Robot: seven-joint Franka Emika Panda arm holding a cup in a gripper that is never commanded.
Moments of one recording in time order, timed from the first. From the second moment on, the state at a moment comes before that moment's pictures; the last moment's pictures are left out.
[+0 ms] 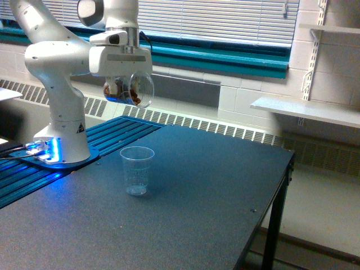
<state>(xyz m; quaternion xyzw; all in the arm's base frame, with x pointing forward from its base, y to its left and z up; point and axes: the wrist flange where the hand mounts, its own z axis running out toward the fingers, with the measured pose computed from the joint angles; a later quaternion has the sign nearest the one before) 0.269 -0.067 0.395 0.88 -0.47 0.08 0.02</state>
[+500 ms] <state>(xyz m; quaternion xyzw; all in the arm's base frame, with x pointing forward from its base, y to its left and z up) 0.263 -0.071 0.390 0.87 -0.50 0.06 0.01</state>
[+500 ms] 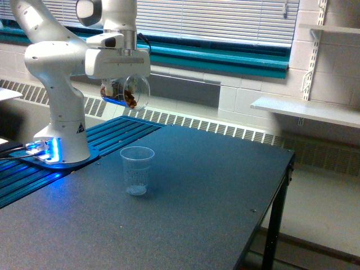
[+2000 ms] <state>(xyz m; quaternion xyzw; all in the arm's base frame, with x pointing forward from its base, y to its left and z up) 0.249 -0.088 0.369 0.82 -0.57 -0.01 0.02</state>
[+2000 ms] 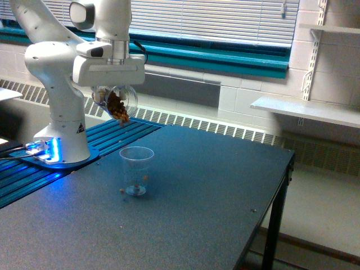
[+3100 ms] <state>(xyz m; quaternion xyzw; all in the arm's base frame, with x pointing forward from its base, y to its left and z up) 0.256 -0.077 0.348 0.83 -0.55 -0.05 0.03</state>
